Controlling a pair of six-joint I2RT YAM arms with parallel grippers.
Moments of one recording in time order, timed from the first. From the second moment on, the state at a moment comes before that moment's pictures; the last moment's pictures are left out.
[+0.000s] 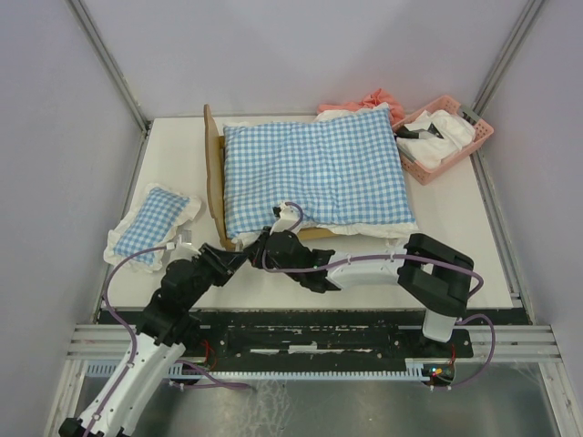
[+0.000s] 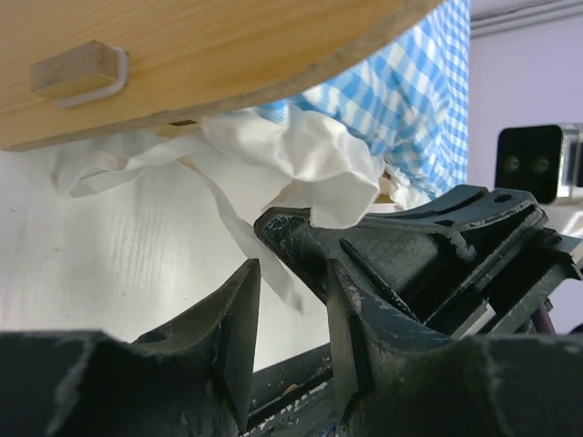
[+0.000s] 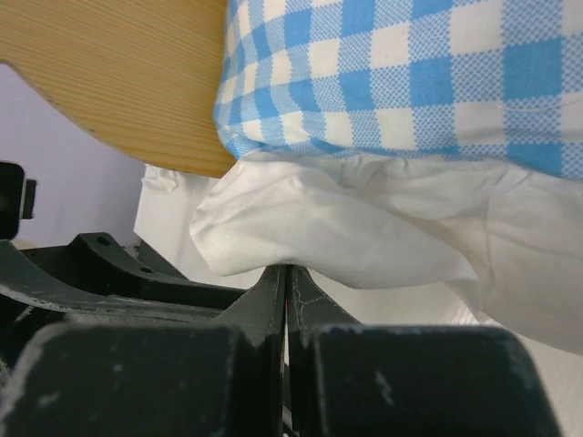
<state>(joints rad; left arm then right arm) -0.42 0.17 0.16 -0.30 0.07 -1.13 1.19 1.80 1.01 0.37 0.37 0.99</state>
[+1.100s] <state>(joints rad) -0.48 0.69 0.22 -0.30 -0.12 -0.91 1.19 1.56 0.87 0.32 0.54 0.60</state>
